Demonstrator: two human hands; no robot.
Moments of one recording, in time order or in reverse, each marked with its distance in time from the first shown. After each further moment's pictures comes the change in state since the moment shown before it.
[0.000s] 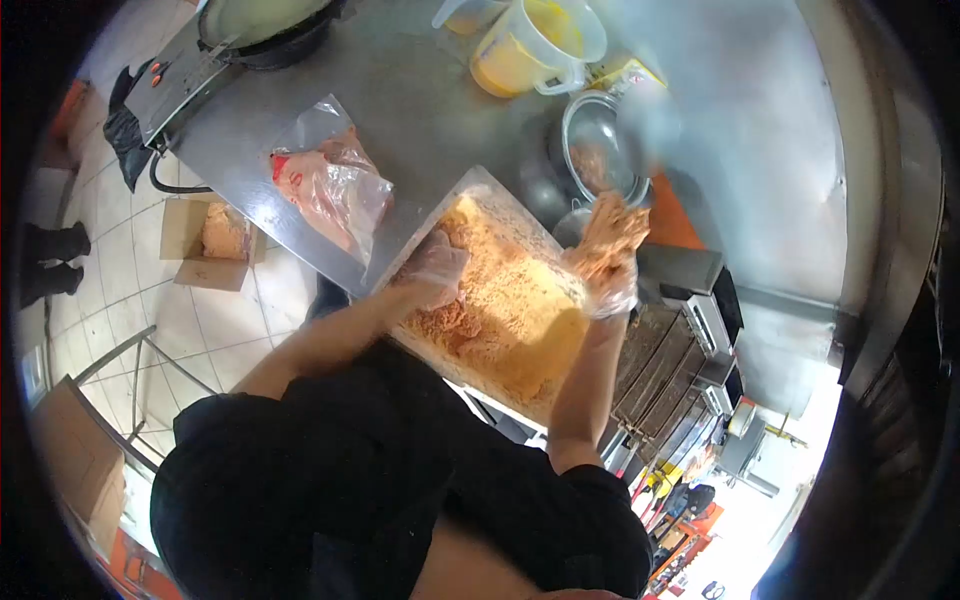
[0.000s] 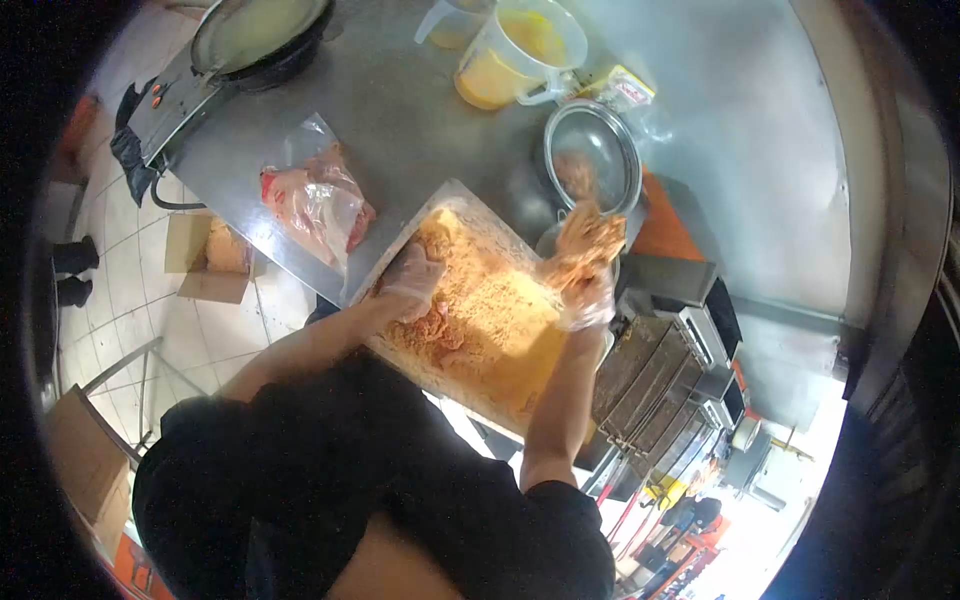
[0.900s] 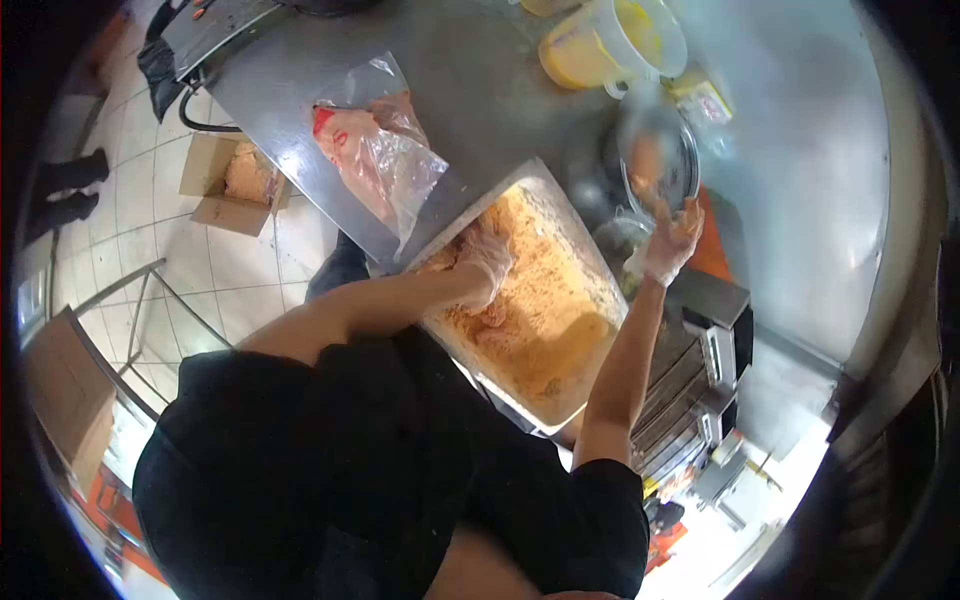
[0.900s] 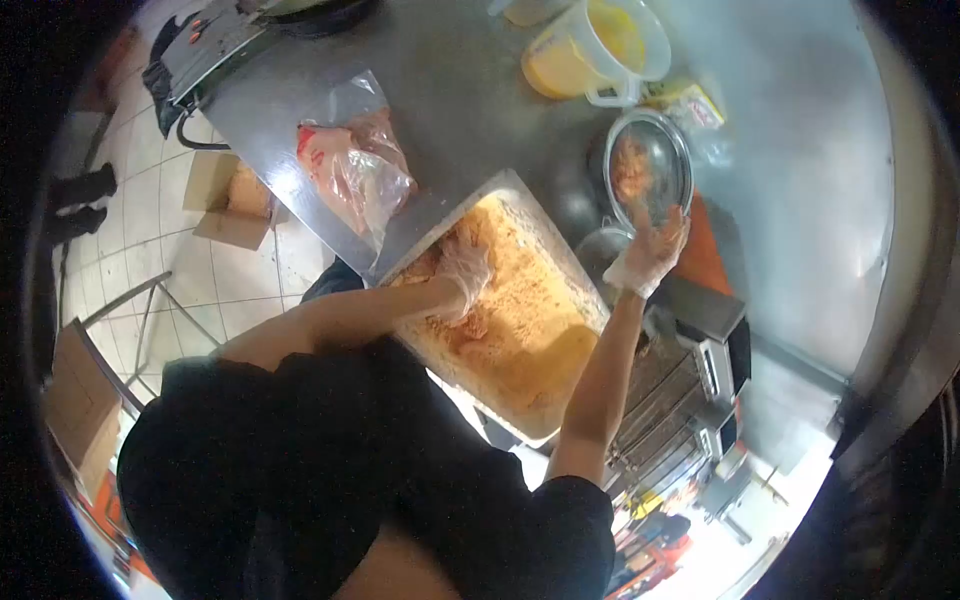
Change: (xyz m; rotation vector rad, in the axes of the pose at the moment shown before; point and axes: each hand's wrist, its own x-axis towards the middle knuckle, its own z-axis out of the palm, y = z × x) left_hand -0.011 0.036 -0.030 0.559 -0.188 0.181; right_hand 0.087 -0.007 0.011 -1.642 0.335 -0.700
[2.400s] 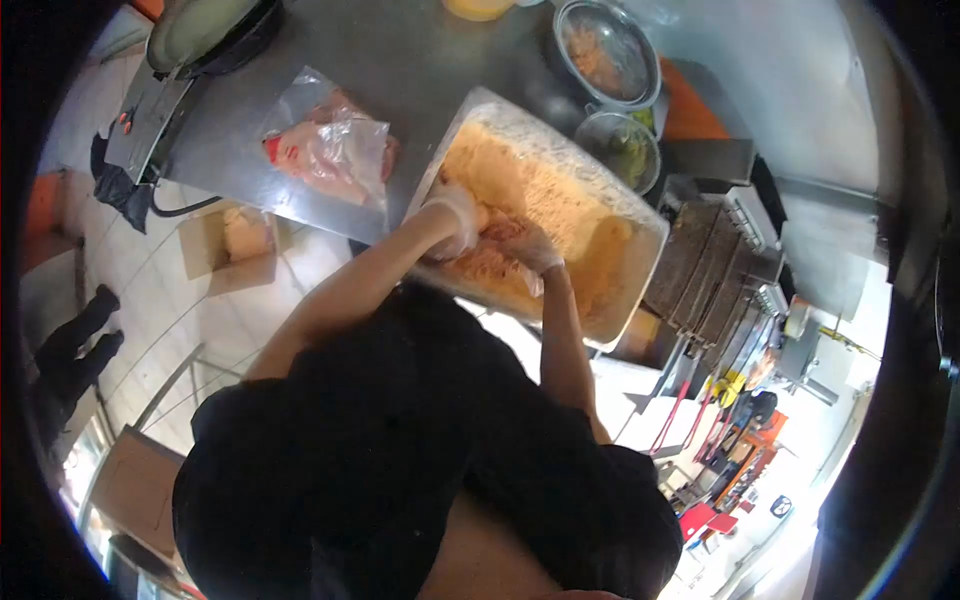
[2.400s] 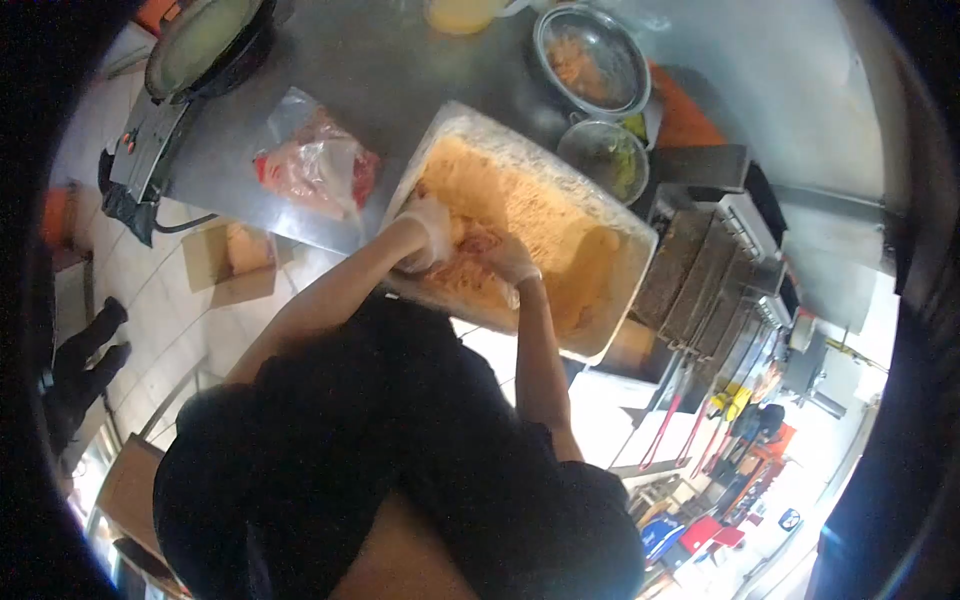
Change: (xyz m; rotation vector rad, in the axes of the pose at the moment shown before) left_hand 0.013 -0.027 0.041 0.164 -0.148 0.362; right_hand -0.237 -0.061 0.022 0.551 -0.958 0.884
